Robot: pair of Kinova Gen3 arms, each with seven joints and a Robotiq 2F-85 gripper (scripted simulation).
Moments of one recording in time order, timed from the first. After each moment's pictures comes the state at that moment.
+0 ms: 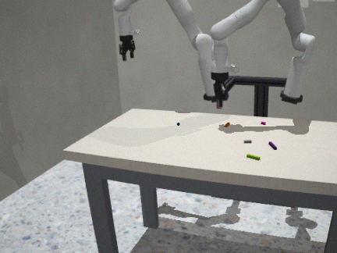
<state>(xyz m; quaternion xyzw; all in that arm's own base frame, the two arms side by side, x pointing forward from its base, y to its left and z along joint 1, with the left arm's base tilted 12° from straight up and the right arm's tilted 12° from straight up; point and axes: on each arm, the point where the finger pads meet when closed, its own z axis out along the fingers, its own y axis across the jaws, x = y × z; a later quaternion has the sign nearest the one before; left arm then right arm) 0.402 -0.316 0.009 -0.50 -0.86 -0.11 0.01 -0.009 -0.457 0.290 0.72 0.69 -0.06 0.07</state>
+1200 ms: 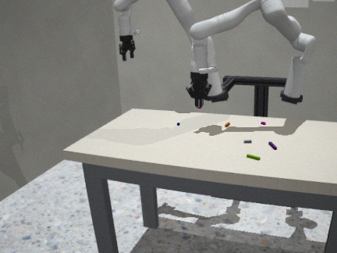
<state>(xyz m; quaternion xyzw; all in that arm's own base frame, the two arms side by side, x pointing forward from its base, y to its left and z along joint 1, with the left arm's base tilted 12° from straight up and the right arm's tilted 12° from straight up) 0.433 -0.401 0.000 -0.88 -0.46 -0.09 0.05 -0.009 -0.457 0.290 0.72 0.69 -0.06 0.07</state>
